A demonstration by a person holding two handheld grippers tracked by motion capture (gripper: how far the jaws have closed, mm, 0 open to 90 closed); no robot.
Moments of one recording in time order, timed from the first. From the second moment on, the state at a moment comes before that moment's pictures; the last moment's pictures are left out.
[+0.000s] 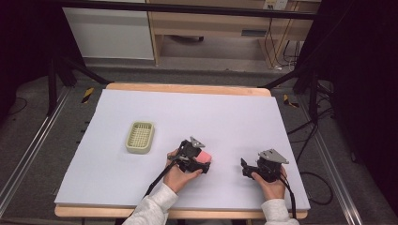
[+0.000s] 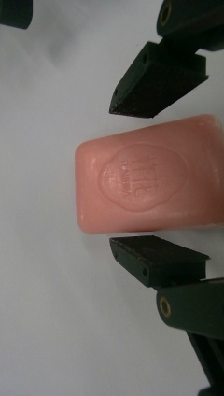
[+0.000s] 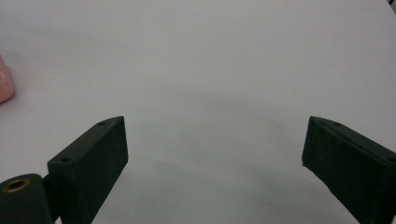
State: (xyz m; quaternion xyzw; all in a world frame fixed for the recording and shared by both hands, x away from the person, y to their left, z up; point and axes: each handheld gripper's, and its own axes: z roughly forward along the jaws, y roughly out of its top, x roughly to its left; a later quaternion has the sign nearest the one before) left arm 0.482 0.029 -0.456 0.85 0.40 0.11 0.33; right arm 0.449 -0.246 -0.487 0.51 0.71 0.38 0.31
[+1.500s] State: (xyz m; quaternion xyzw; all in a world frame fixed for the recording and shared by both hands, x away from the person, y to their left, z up) left arm 0.488 0.020 -0.465 0.86 0.40 0.11 0.29; right arm 0.449 -0.246 -0.487 0.51 0.71 0.38 0.30
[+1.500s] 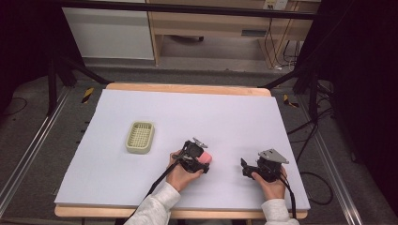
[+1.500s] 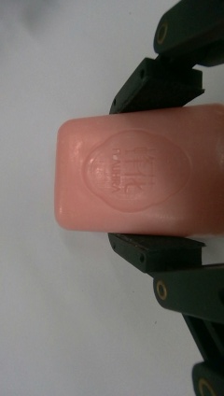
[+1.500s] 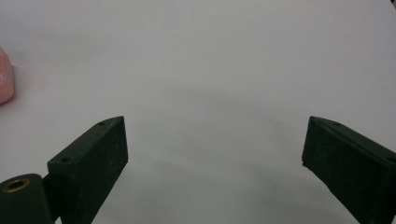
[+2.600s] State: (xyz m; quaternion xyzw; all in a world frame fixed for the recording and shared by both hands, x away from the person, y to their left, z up) left arm 0.473 0.075 -0.424 0.84 0.40 0.13 0.33; right arm 0.450 -0.246 -0.487 0.51 0.71 0.38 0.30
